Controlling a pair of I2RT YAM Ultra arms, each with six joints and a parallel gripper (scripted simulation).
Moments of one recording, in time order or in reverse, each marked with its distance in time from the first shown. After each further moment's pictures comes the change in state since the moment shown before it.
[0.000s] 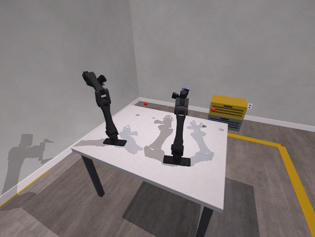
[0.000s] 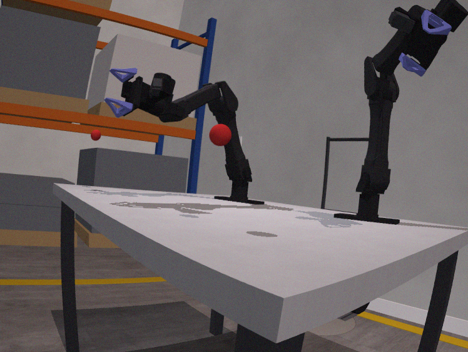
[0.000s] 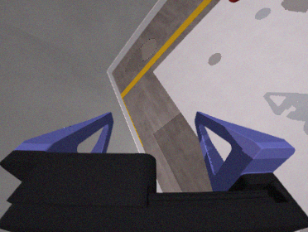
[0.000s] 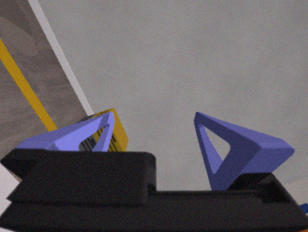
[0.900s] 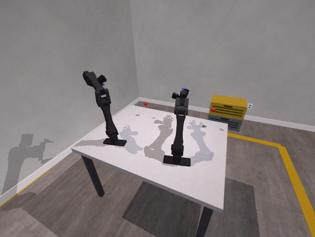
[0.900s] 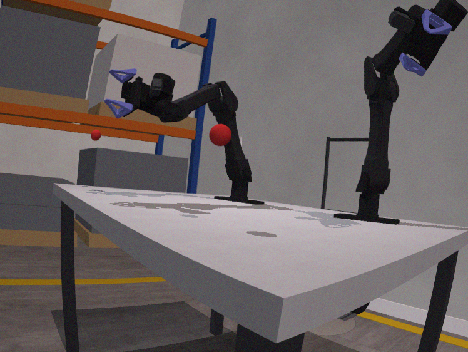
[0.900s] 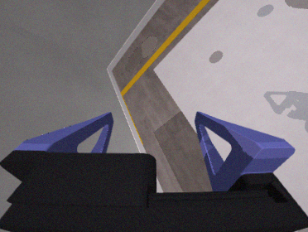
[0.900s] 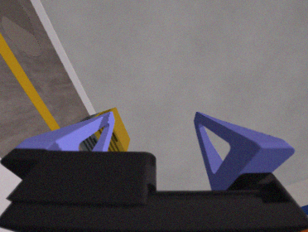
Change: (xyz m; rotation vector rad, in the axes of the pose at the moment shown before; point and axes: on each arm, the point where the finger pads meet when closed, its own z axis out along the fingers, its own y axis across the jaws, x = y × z) left arm 0.002 0.001 0.001 -0.002 0.016 -0.002; right arm 0.001 0.003 0.000 -0.011 0.003 0.006
